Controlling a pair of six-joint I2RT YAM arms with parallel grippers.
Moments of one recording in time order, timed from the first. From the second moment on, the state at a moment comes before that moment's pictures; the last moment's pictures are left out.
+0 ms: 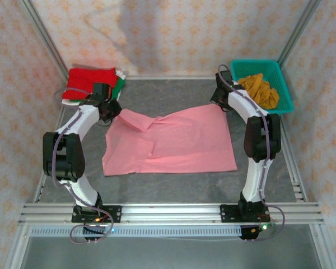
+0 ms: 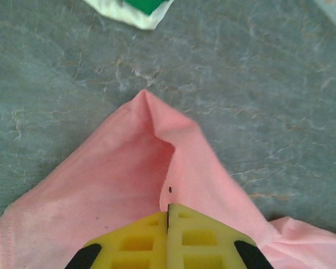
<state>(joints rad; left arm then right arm) 0.00 1.71 1.29 -0.53 0.08 -0.68 0.17 2.01 1.64 -0.64 0.21 0.63</state>
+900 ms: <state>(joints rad) 0.00 1.49 1.24 -0.60 0.14 -0.73 0.17 1.81 1.20 -0.32 0.33 0.62</state>
